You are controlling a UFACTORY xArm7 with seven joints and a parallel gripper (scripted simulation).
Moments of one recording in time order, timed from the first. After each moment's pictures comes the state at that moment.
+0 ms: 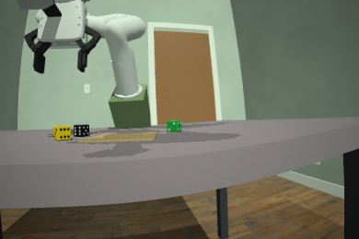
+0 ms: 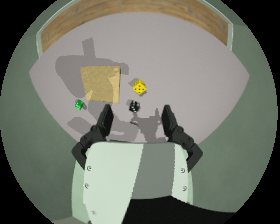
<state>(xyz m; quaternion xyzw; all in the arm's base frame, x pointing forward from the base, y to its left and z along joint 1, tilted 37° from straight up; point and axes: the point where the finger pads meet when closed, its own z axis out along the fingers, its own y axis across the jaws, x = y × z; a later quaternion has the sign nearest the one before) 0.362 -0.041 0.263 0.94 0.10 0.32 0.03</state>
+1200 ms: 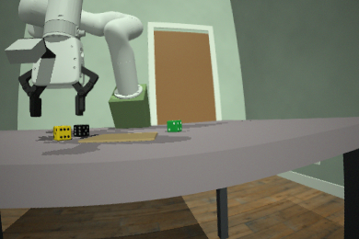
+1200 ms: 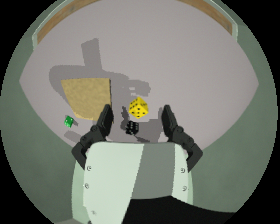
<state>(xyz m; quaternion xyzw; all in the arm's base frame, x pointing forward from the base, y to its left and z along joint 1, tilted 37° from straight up) 0.419 -0.042 0.189 0.94 0.10 0.32 0.03</state>
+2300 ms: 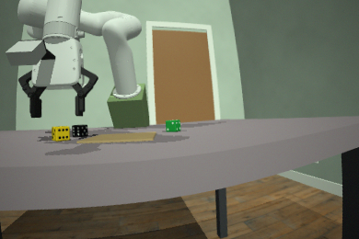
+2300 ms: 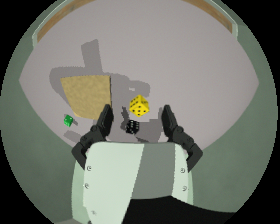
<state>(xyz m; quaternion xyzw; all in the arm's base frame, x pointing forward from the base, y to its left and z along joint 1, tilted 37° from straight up) 0.415 -0.042 0.186 0.94 0.10 0.32 0.03</state>
